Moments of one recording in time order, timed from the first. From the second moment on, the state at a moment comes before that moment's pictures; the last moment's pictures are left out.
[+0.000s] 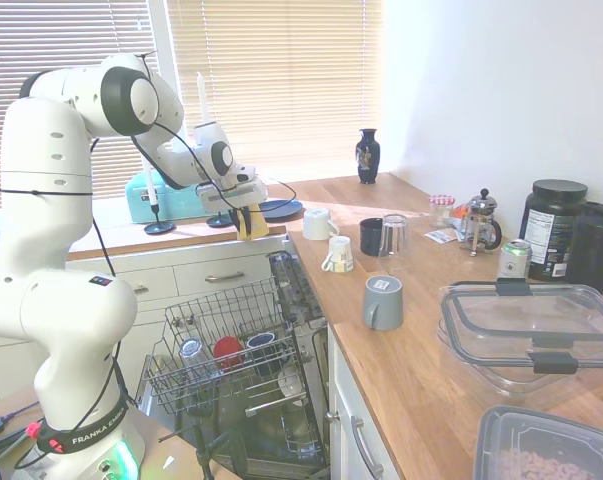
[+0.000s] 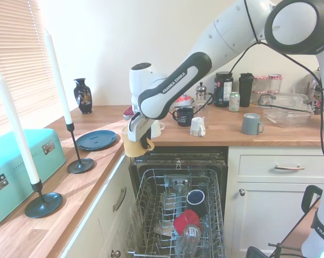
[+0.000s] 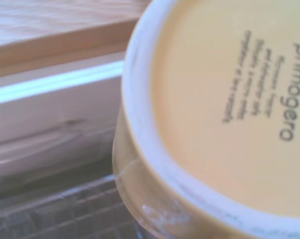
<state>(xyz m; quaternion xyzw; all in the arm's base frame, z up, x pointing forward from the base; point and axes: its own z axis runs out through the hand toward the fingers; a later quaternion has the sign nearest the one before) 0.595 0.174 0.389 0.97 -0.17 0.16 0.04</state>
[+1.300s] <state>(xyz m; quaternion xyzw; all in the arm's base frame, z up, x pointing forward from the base) 0.615 -0.030 0.397 0.94 -0.32 0.12 0.05</state>
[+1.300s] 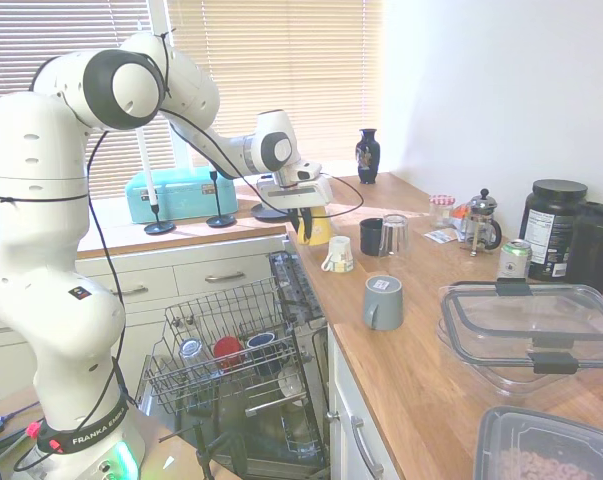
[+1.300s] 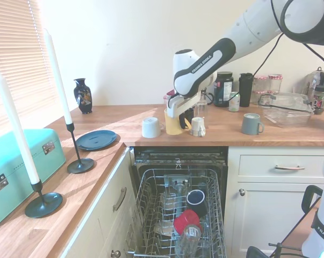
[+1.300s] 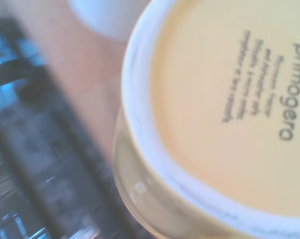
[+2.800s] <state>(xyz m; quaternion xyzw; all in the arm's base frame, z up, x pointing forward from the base) 0.674 -0.047 0.375 0.92 -0.38 0.08 0.05</state>
